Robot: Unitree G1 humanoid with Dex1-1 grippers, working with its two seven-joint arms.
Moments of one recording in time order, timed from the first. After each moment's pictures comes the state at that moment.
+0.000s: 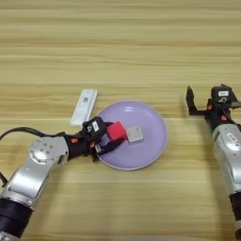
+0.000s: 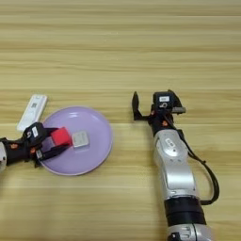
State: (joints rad) left arm -0.10 0.44 -0.23 0.05 -0.07 0.08 -0.80; right arm -0.19 -0.09 -0.07 0.15 0.02 -0.01 0.03
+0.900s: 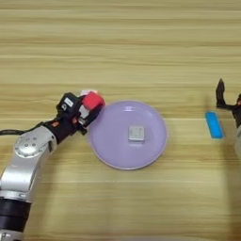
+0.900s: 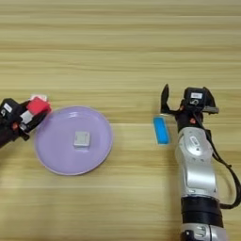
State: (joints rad) left arm -0.10 0.36 0.01 0.02 -0.17 0.15 -0.53; right arm -0.19 -0.15 -0.22 0.11 0.05 -0.01 -0.04
